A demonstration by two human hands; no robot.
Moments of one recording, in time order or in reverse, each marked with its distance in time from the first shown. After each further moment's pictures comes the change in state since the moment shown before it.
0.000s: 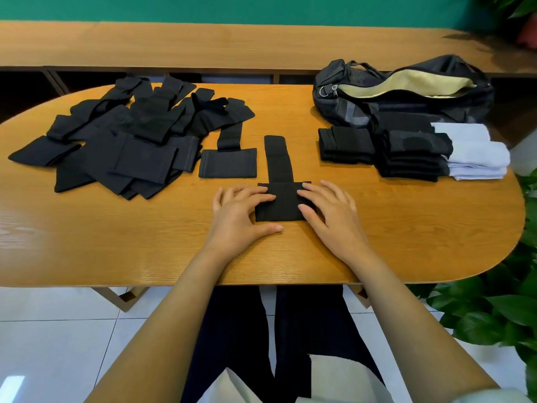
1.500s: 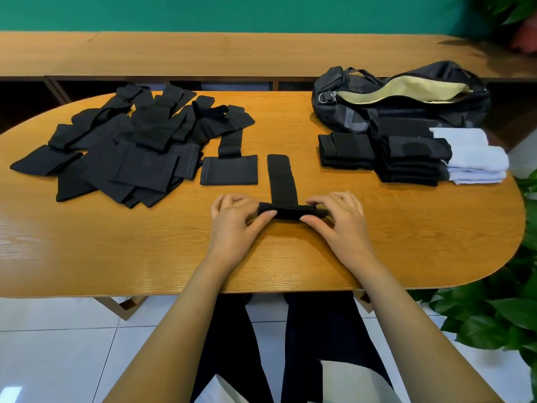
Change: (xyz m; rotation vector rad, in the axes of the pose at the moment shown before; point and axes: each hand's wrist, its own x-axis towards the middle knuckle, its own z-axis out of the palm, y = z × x) left_hand -0.002 0.001 0.001 -0.122 0.163 0.005; right_hand -0.005 -0.001 -0.004 0.127 0.163 -0.029
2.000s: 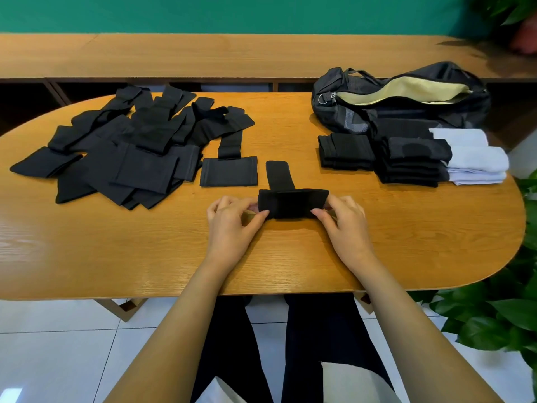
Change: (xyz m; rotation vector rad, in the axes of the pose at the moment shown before) left_hand 0.001 -0.004 0.001 -0.052 0.084 -0.070; right_hand 0.002 0.003 0.000 0.025 -0.027 0.187
